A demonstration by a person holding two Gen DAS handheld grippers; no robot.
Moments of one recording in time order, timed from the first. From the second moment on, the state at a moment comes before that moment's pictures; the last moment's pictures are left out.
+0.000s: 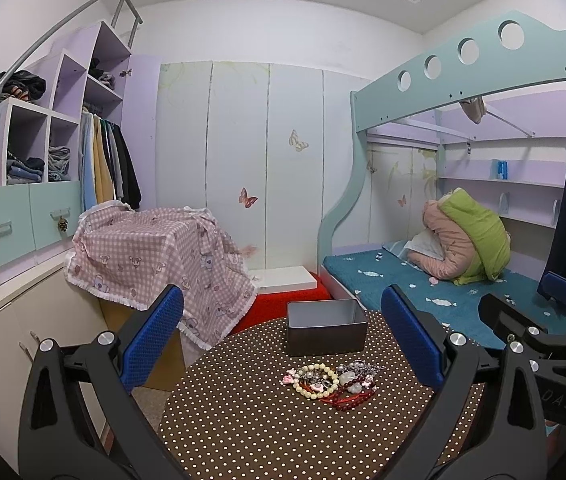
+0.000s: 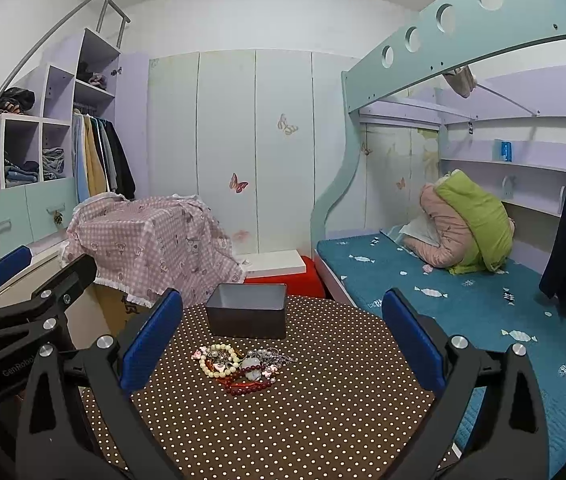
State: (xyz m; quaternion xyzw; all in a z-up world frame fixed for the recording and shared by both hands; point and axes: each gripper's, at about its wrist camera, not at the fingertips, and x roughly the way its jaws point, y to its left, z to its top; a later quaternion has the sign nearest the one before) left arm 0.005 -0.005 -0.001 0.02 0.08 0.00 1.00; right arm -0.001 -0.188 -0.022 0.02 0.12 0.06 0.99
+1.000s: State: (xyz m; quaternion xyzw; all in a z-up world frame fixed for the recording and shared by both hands) left arm 0.183 0.022 -0.146 0.01 0.33 -0.03 0.94; right arm 0.114 -0.210 -0.121 0.01 0.31 0.07 0.95
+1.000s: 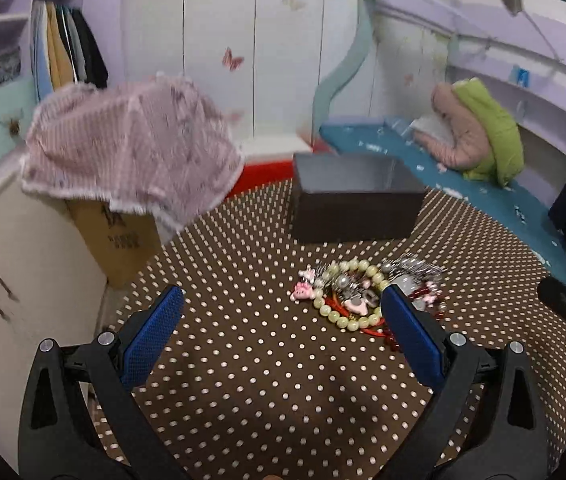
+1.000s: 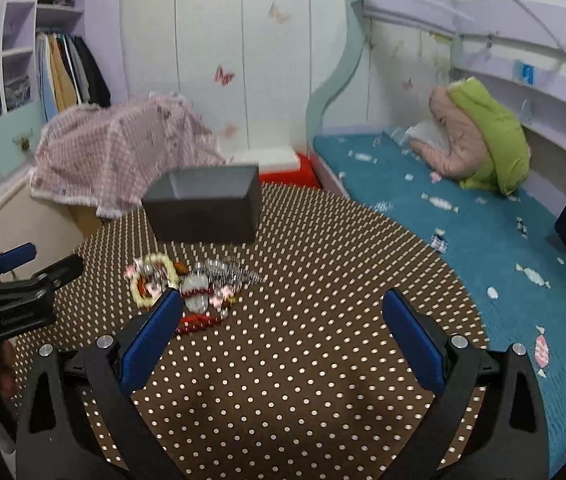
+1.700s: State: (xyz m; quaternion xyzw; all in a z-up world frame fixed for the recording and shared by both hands) left arm 0.247 0.017 -0.209 0.01 0.44 -0.04 0.90; right arm 0.148 -0.202 -0.155 0.00 0.37 0.09 0.93
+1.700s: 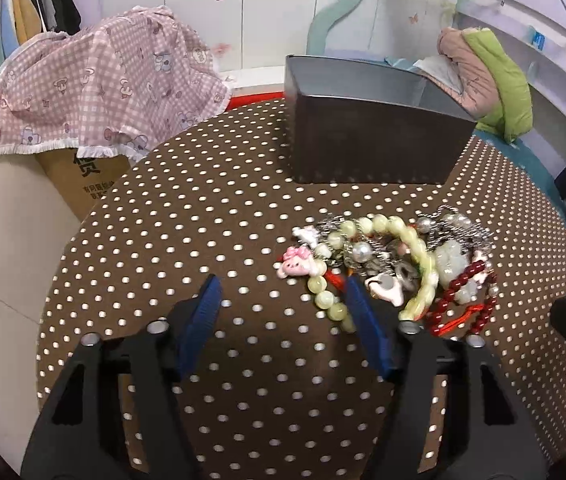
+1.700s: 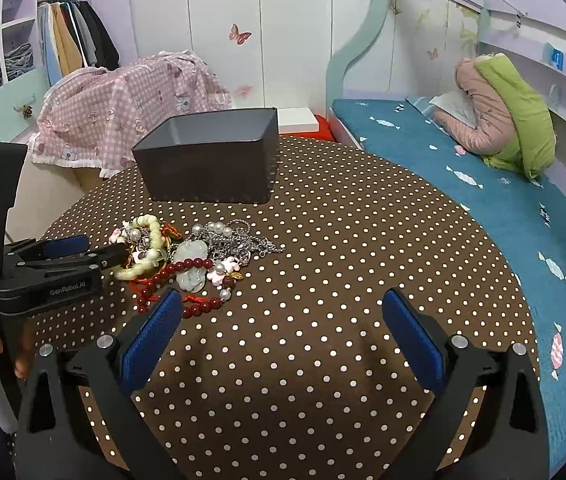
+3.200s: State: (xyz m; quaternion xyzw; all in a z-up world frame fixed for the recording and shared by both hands) left arm 0.142 0.081 -0.142 -0.07 0.36 -0.19 0.91; right arm 0.187 -0.164 -0.182 0.00 0.43 0.11 0.90
